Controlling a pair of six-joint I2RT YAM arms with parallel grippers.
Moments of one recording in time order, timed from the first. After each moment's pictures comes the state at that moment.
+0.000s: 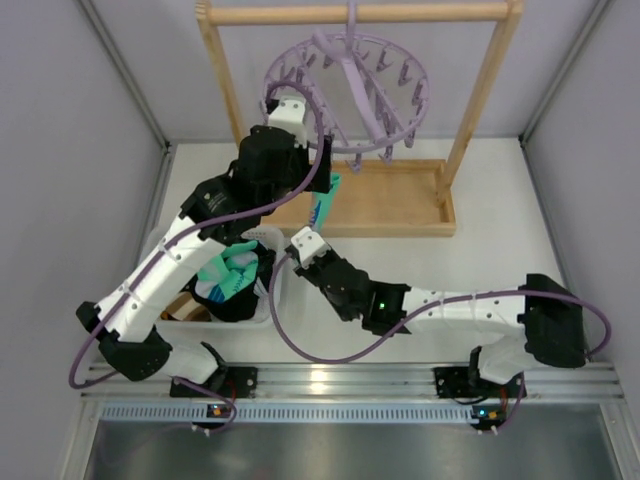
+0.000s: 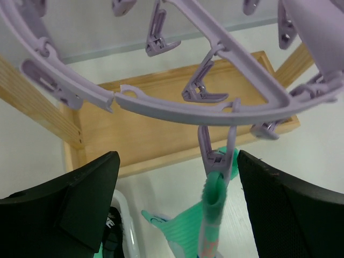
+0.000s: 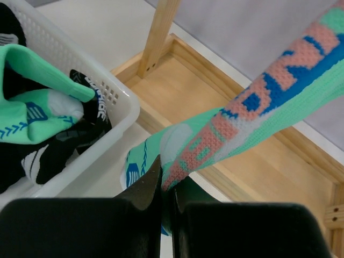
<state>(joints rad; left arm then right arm) -0.79 1.43 1.81 -0.73 -0.47 -0.26 1.32 1.50 1.03 0.31 0.77 -0.23</state>
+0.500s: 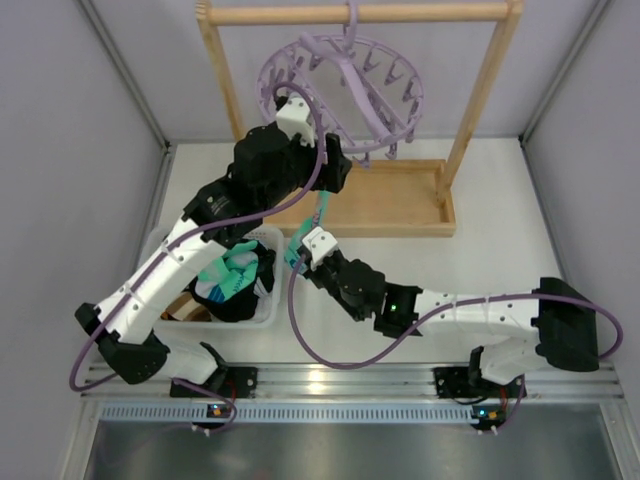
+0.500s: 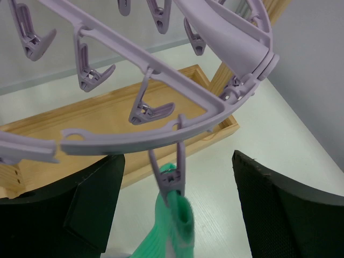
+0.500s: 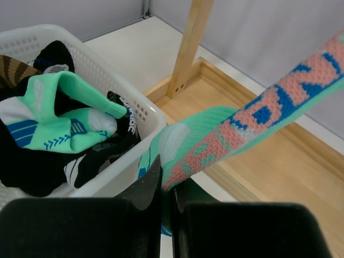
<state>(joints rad) -0.77 1.38 1.69 -0.52 -0.20 -0.27 1.31 1.40 0.92 0.43 0.62 -0.17</state>
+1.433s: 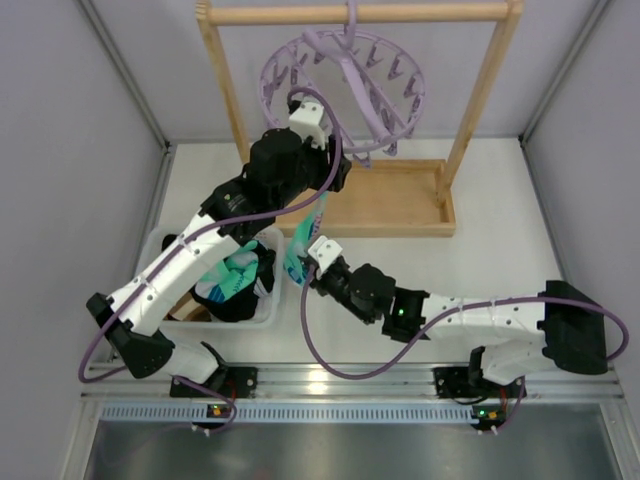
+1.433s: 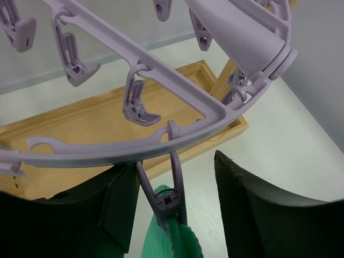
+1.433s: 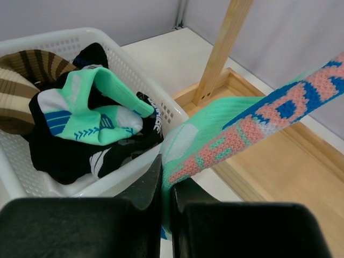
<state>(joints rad) -0.77 1.43 1.65 -0.44 -0.20 -0.25 1.30 1.35 0.82 0.51 0.47 -0.18</state>
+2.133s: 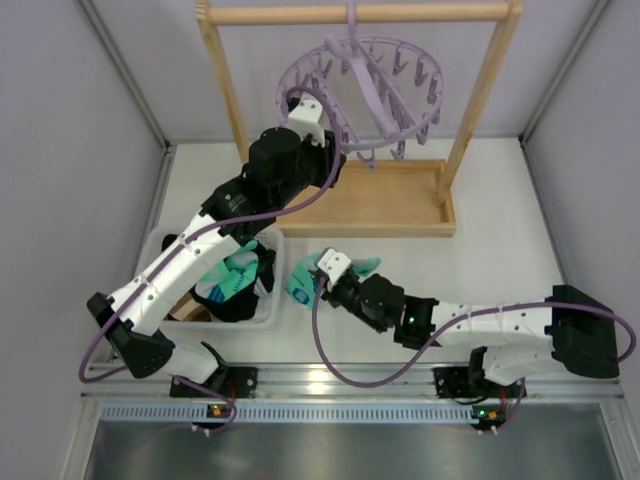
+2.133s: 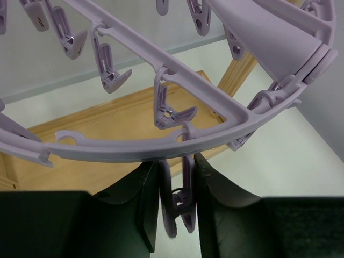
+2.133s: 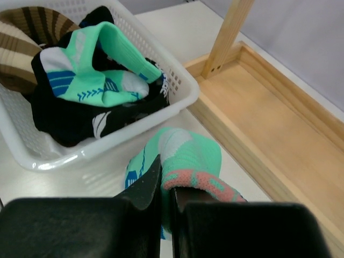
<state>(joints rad) -0.77 1.43 1.64 -0.40 -0.20 -0.24 1.30 1.30 0.71 0.51 0.43 -0.16</state>
